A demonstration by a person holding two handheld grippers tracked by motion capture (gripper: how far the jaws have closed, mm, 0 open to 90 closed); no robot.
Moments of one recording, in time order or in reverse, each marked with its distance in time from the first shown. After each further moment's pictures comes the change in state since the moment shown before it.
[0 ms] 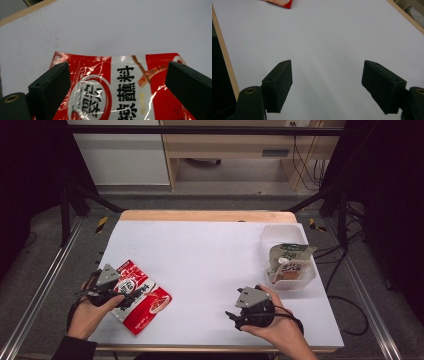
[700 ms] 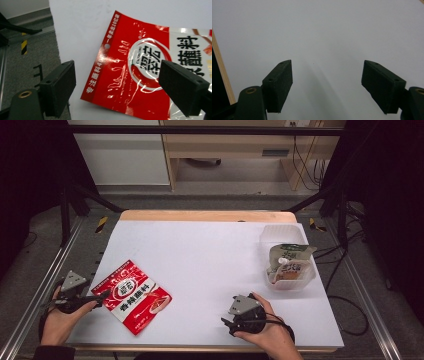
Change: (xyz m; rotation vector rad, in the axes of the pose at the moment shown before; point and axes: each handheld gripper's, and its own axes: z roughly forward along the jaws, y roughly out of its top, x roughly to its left) left arm 0.058 -0.067 -0.019 -0.002 0.127 -0.191; right arm 0.017 -0.018 0.030 0.039 -0.002 0.011
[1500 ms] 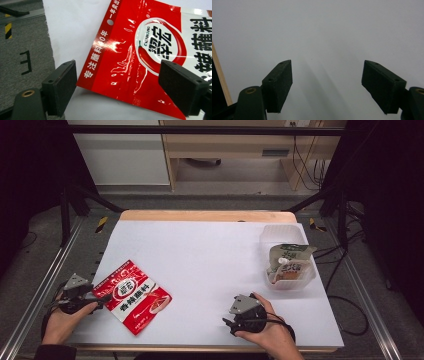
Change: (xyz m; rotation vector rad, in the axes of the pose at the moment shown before) left arm 0.008 -0.015 0.019 0.080 -0.066 -0.053; right arm -0.003 -0.004 0.003 0.021 -0.001 0.005
